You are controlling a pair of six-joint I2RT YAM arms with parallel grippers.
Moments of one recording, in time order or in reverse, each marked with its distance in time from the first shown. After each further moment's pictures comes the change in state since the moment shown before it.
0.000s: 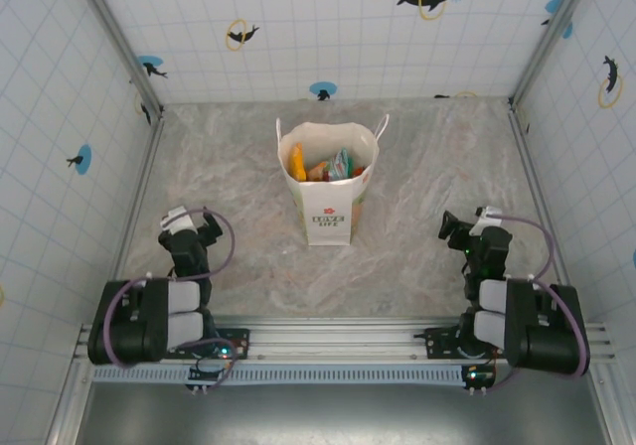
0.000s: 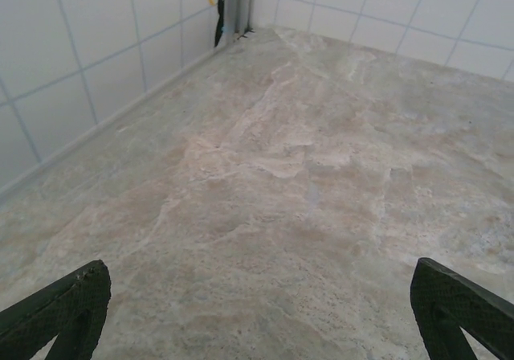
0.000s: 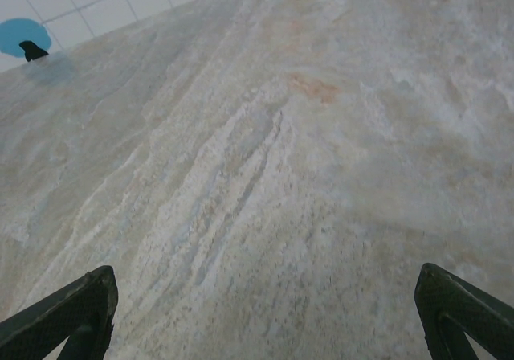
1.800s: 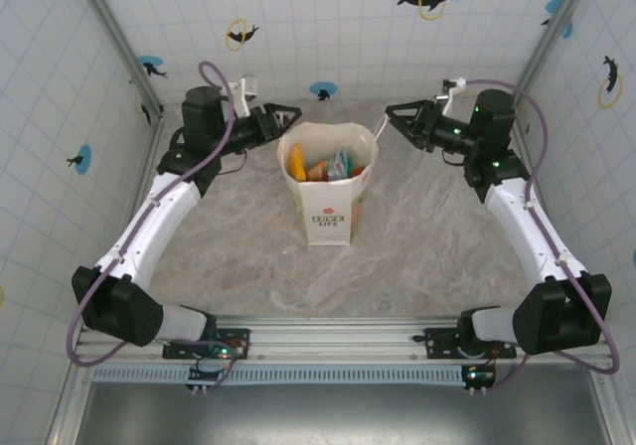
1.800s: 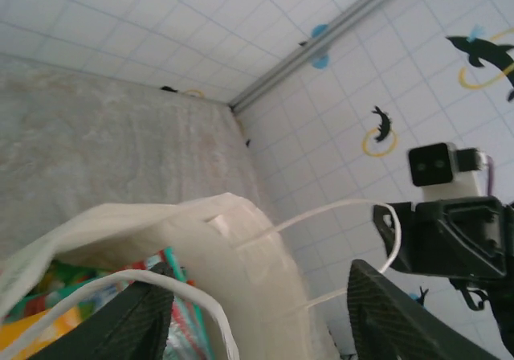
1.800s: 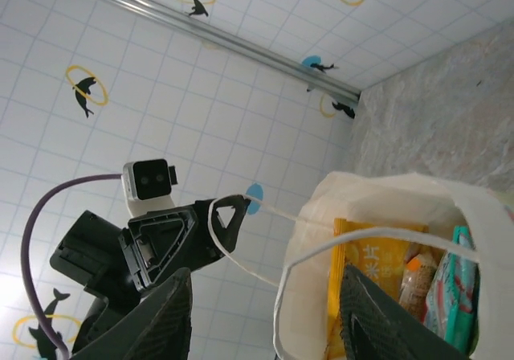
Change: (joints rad) left arm -0.335 0.085 1.327 -1.255 0.895 -0.512; right arm 0.270 0.087 1.170 -0.833 -0.763 0.809
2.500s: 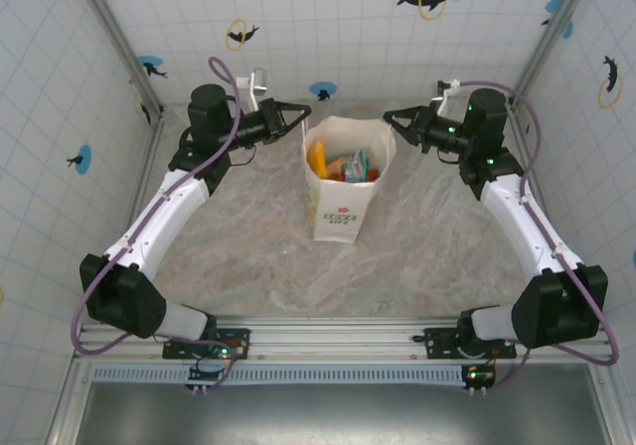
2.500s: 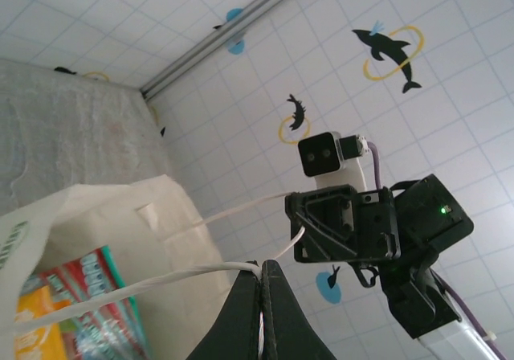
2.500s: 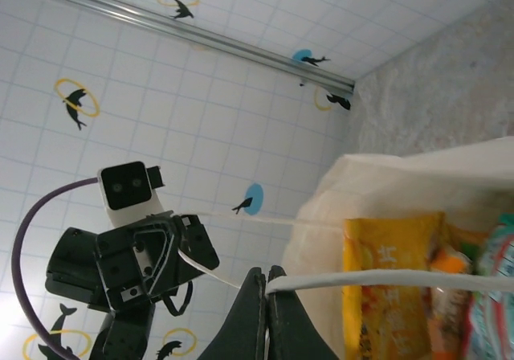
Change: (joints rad) left arm -0.045 0.056 -0.029 0.269 0.169 -0.208; right arm 0.031 0.033 -0.009 0.005 0.021 0.064
